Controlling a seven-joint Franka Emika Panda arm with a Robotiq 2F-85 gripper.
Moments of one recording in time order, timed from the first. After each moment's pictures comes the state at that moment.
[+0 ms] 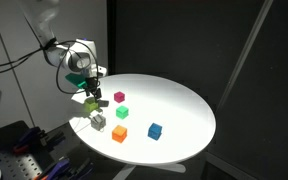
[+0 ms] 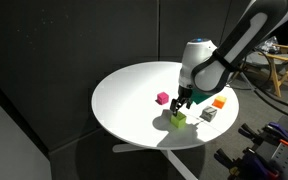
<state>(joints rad) 0.21 0.35 0.04 -2.39 0.01 2.79 0.28</state>
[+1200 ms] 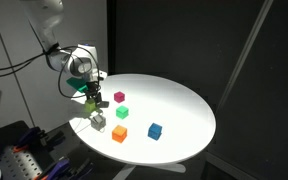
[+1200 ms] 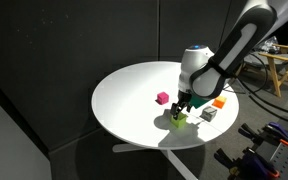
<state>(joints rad) 0.22 0.42 0.02 -2.37 0.01 2.80 0.28</state>
